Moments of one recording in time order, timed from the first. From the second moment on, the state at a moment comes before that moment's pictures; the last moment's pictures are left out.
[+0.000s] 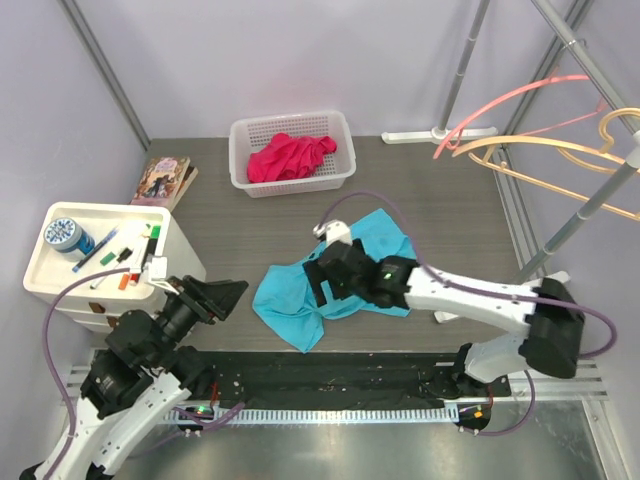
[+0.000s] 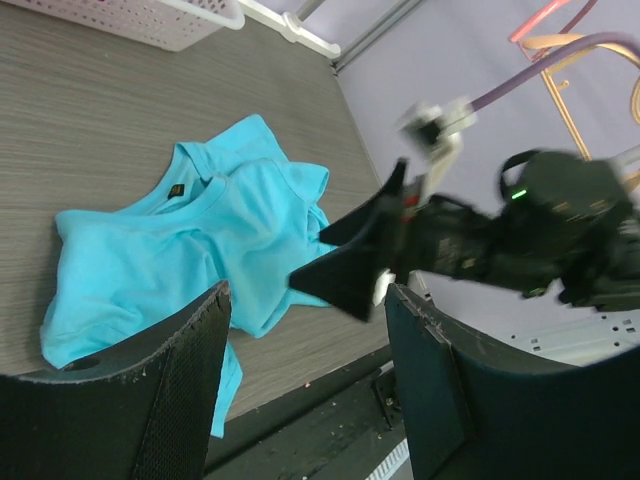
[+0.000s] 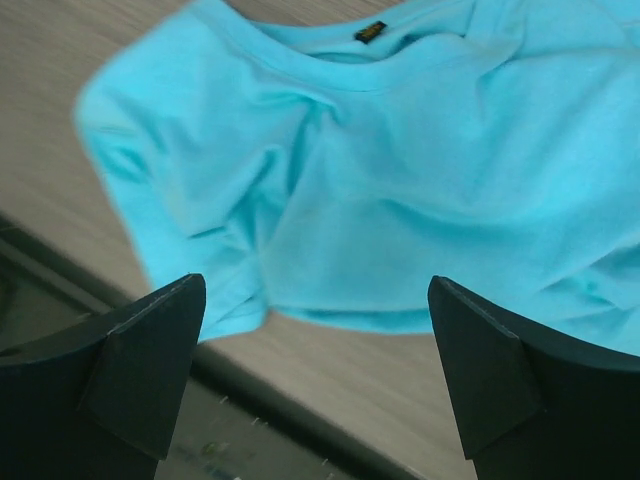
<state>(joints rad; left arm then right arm) -0.69 0.09 0.61 -0.57 -0.13 -0.82 1.07 1.34 1.06 -0.51 0.28 0.49</state>
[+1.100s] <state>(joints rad) -0.69 0.06 0.66 -0.65 -0.17 -0.81 1.18 1.57 0.95 0.03 0.36 0.25</state>
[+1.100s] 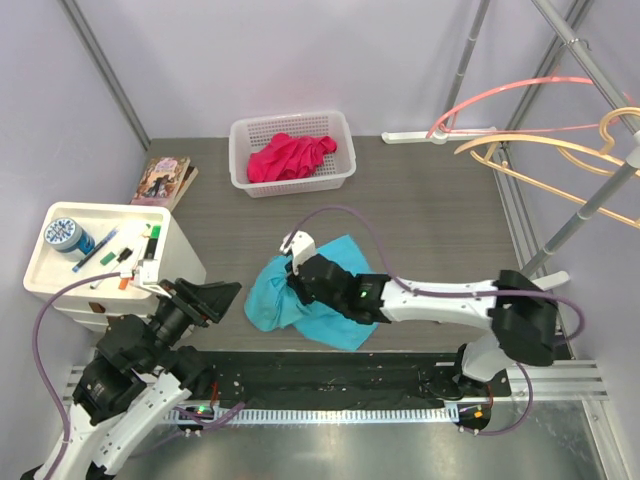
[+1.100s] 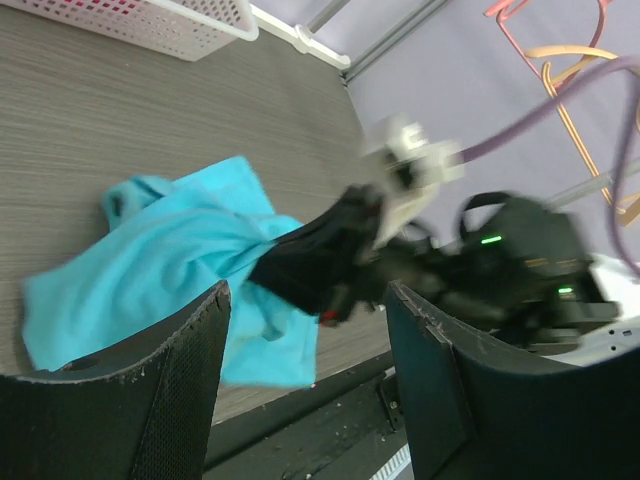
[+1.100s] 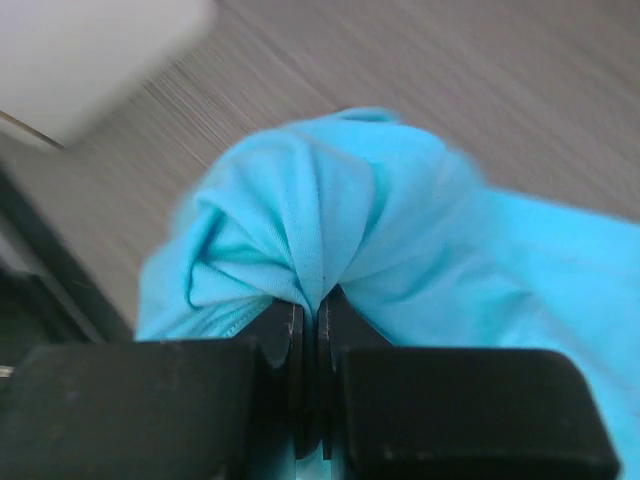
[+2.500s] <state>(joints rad) -0.69 0.02 0.67 -0.69 -0.19 -0.81 1.05 1.36 0.79 -0.11 0.31 0.31</state>
